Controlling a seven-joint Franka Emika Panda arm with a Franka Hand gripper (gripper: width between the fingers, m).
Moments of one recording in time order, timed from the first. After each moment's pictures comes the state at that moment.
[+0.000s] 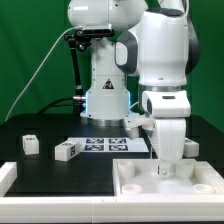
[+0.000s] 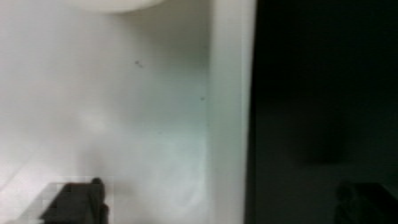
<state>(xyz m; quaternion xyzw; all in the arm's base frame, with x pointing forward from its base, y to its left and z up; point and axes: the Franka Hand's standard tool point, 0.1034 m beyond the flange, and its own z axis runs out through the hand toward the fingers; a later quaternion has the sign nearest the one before) 0.491 0.083 0.023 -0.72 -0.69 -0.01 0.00</state>
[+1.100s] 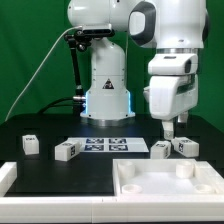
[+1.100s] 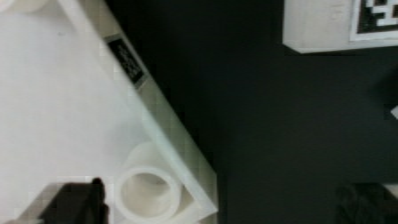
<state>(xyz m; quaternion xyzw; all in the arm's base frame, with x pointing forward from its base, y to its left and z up) 0.459 0.119 0.072 -0.91 -0.41 -0.02 -0.01</state>
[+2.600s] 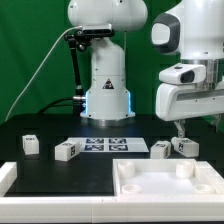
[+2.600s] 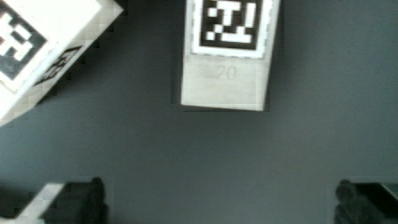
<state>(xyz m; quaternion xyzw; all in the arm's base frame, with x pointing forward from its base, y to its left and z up) 0.399 0.178 0.052 -0.98 -0.18 0.06 0.00</state>
